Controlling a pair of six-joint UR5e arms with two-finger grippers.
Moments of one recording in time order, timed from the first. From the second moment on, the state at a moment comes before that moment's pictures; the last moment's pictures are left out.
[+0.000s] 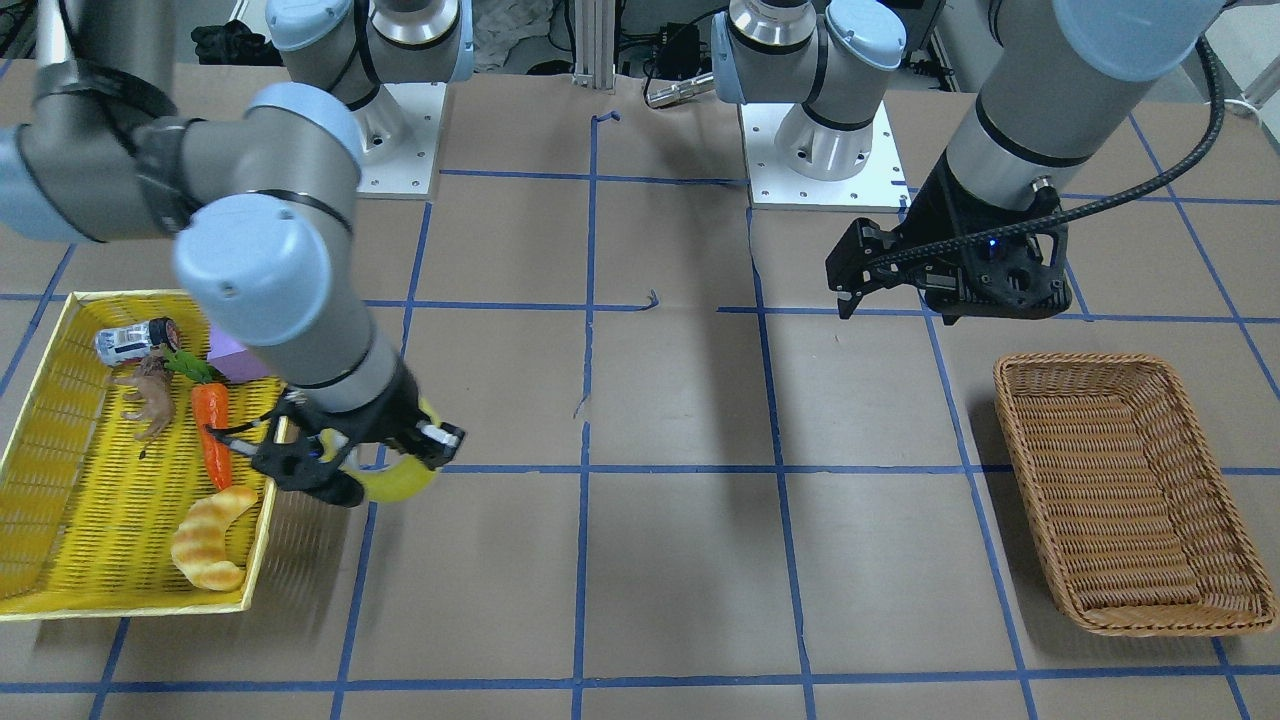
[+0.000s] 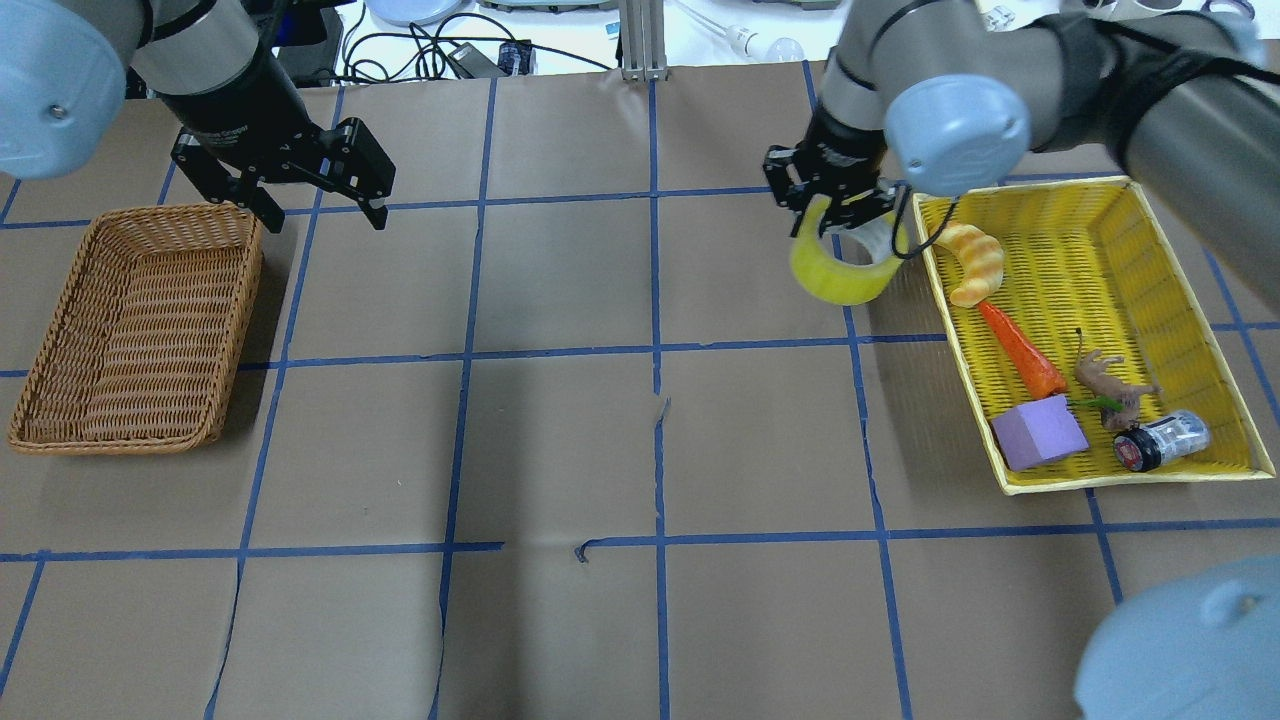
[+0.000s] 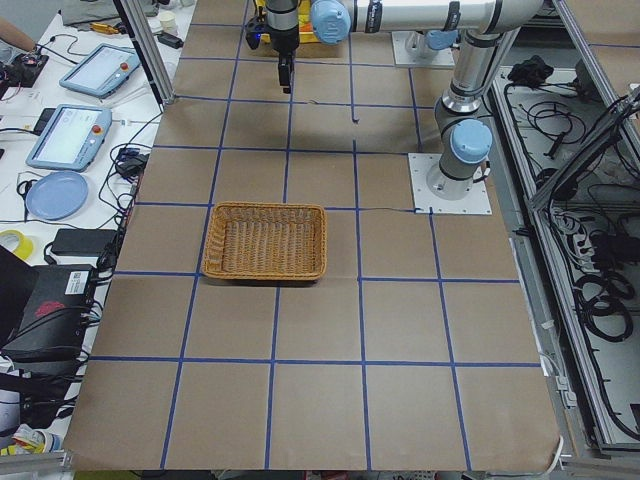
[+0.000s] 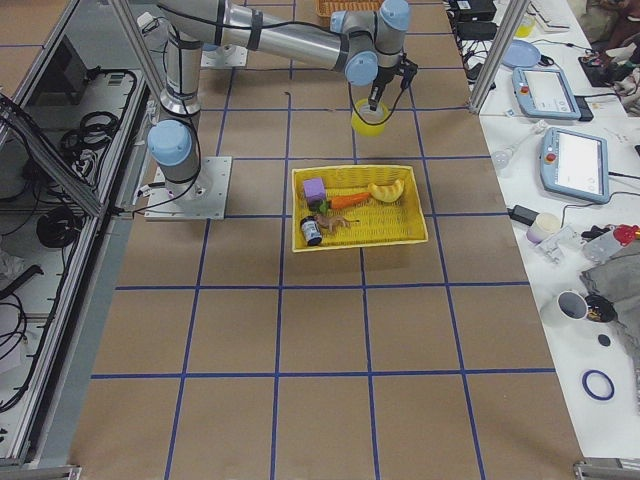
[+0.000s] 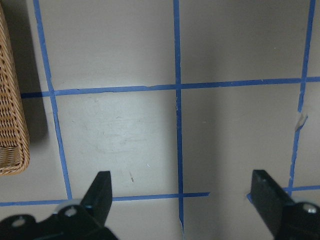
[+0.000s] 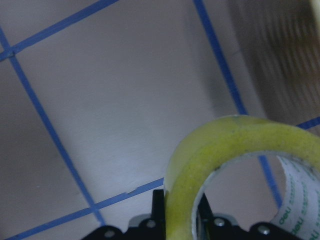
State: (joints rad) left arm -1.51 -1.66 -1.50 -1.57 1.55 0.09; right arm 1.73 -1.19 1.53 -1.92 -1.48 0.60
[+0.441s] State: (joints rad) left arm -1.51 -1.66 -1.50 -1.57 1.55 0.09; right arm 1.99 -1.09 1.54 -1.99 -1.47 0.85
